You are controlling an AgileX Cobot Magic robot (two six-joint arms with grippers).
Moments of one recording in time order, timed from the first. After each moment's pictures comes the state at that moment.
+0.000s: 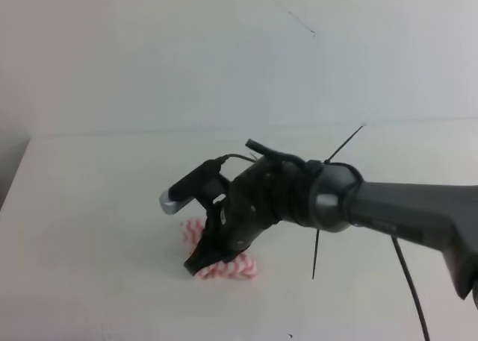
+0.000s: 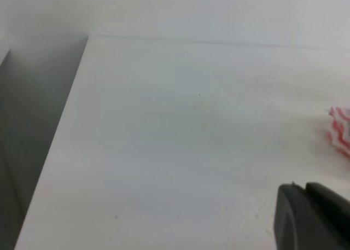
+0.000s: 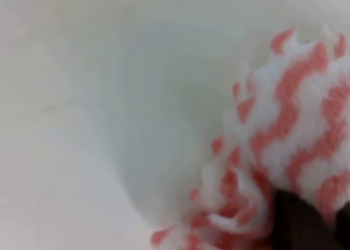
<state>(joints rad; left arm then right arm) 0.00 -0.02 0.00 -0.20 0.33 0.01 0.75 2.22 -1.63 0.02 0.59 -0.02</state>
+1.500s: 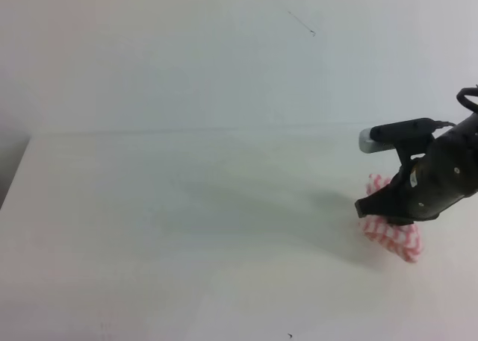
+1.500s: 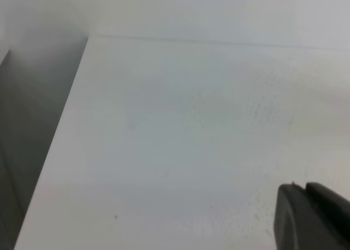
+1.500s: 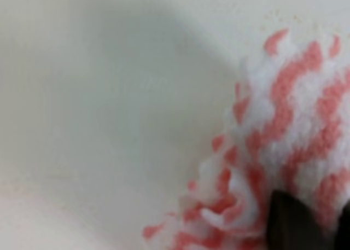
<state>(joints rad) 0.00 -0.02 0.01 -0.20 0.33 0.01 0.40 1.83 -1.13 -0.24 0.48 0.35</state>
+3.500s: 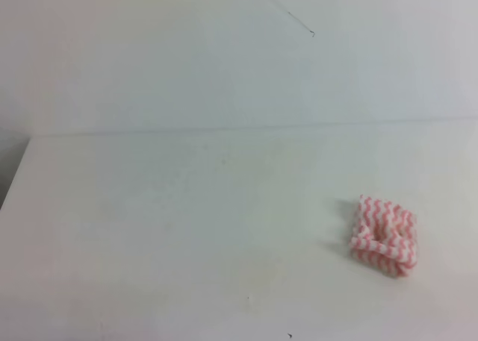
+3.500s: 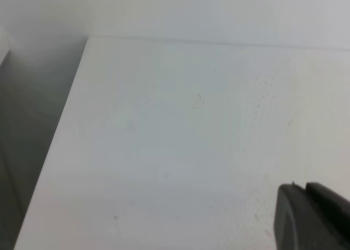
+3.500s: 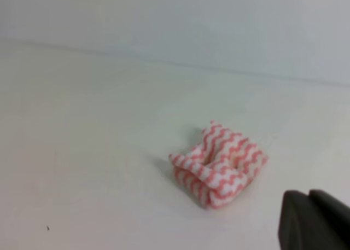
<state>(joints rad) 0.00 -0.02 0.01 -0.20 0.32 0.01 0.39 0.17 -0.19 -0.11 0.32 0.11</state>
